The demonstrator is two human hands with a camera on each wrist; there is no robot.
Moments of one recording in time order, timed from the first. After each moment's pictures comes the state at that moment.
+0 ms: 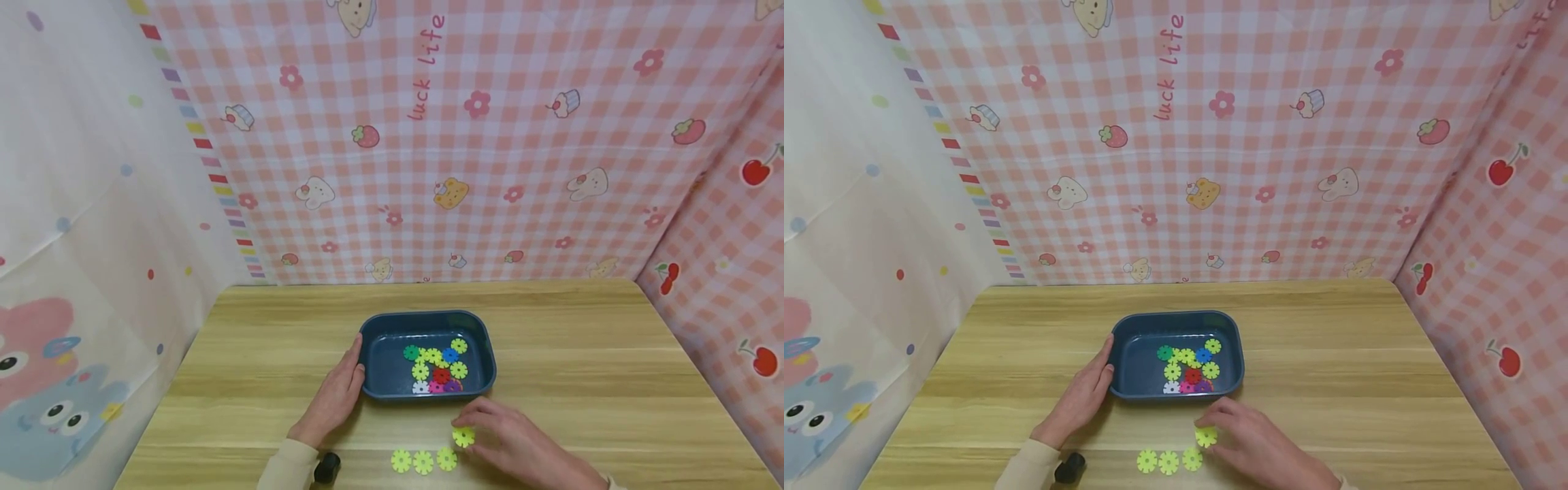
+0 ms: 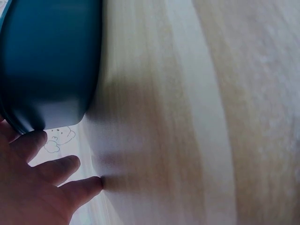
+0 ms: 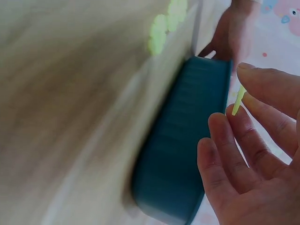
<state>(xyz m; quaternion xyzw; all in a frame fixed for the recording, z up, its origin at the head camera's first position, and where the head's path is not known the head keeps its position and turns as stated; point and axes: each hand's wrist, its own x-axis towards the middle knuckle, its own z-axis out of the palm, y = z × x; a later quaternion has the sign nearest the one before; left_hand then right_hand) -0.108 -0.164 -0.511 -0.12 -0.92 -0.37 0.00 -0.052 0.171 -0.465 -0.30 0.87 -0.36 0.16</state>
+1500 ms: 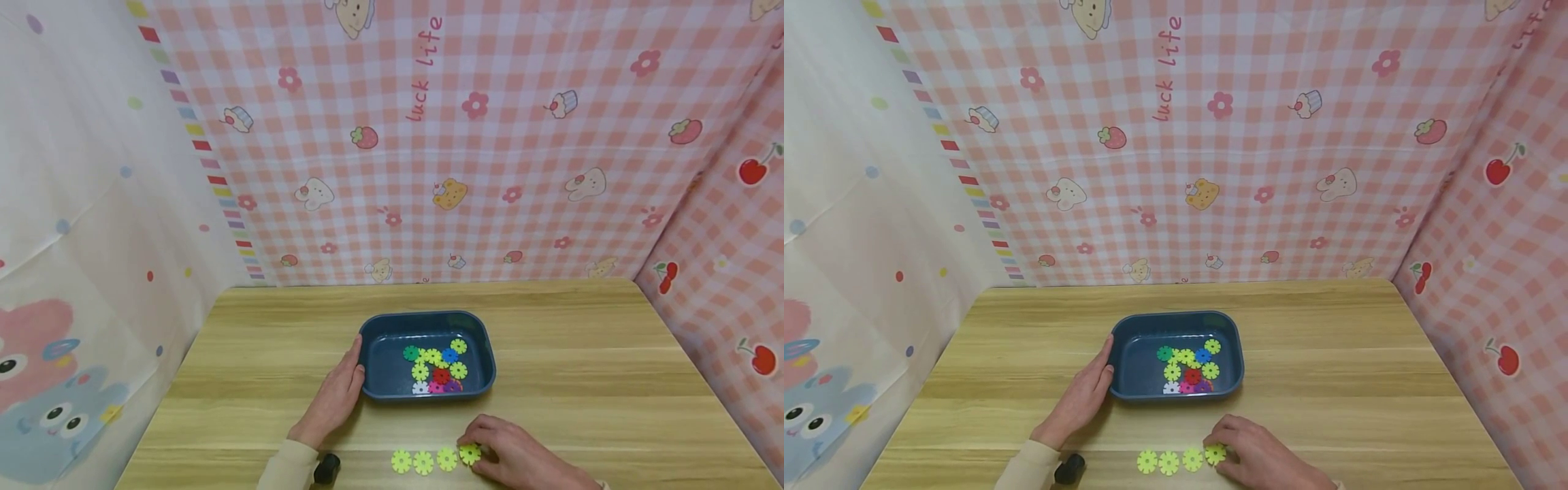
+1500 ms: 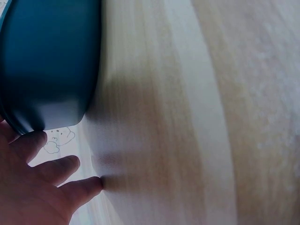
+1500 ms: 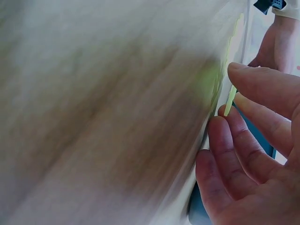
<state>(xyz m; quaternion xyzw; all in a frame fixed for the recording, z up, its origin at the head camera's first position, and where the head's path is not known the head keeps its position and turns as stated) -0.109 -0.164 -0.512 -0.13 -0.92 -0.37 0.00 -0.052 0.178 -0.502 -0.28 0.87 -0.33 0.23</state>
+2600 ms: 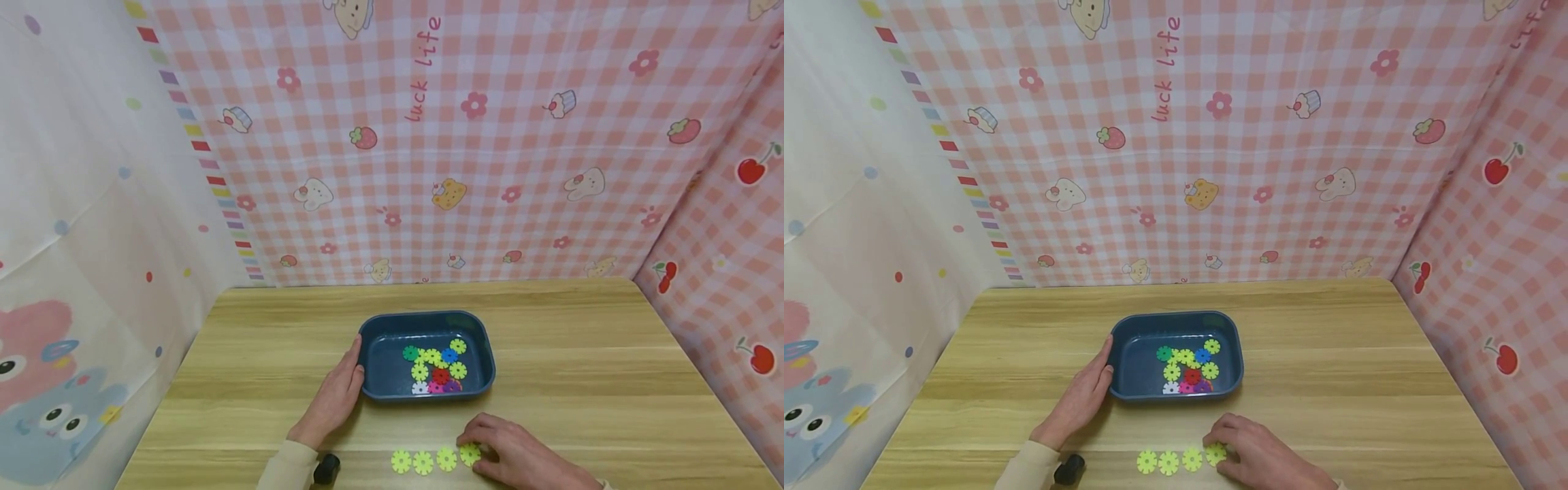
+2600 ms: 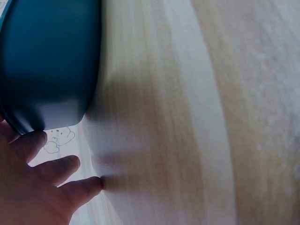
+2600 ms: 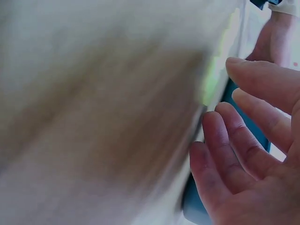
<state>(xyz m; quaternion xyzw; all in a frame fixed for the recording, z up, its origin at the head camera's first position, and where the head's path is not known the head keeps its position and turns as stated) -0.109 -0.163 -0.510 -0.12 -0.92 -0.37 0.00 -0.052 0.180 -0.498 -0.28 0.86 -0.34 0.24</state>
